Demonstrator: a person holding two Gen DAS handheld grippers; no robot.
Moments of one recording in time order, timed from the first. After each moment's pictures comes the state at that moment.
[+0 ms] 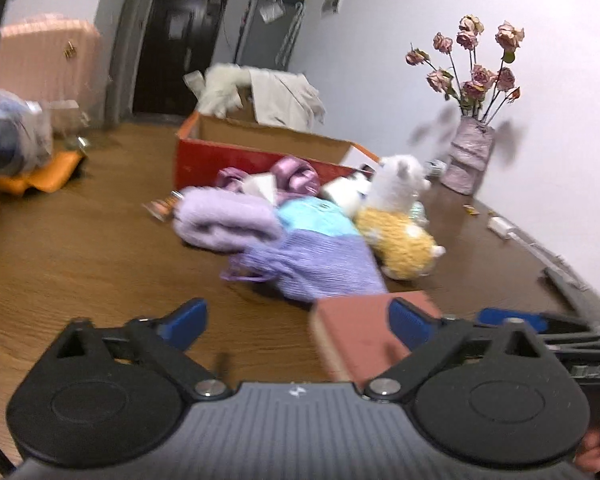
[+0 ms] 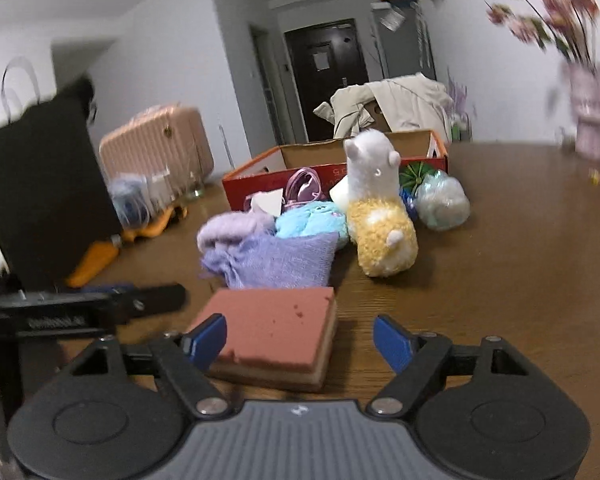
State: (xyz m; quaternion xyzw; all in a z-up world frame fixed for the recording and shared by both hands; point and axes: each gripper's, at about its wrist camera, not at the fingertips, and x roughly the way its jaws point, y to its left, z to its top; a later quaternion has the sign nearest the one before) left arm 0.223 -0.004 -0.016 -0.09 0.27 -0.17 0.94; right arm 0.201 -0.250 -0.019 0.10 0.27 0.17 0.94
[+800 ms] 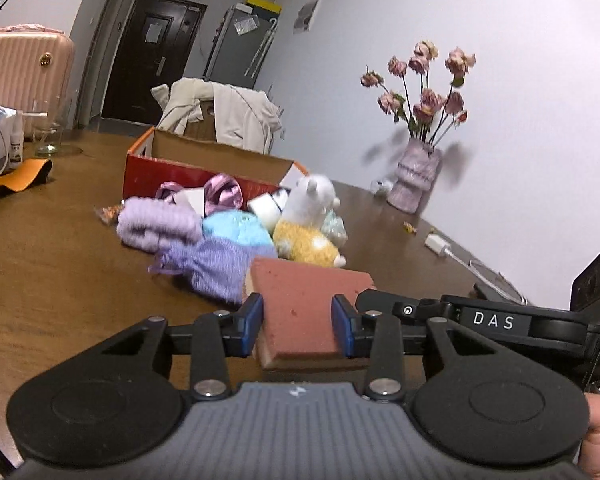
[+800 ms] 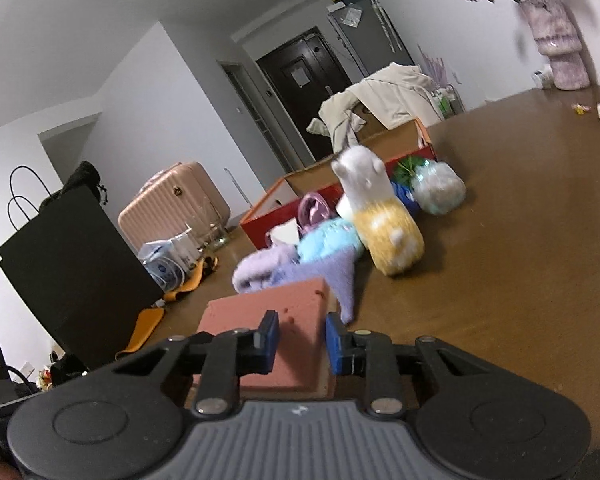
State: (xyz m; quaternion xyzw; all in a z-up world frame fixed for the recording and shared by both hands) left arm 0.165 -0.032 0.020 -0.12 0.23 -0.20 0.94; right arm 0.182 -0.273 0.004 0.22 0.25 0.20 0.92
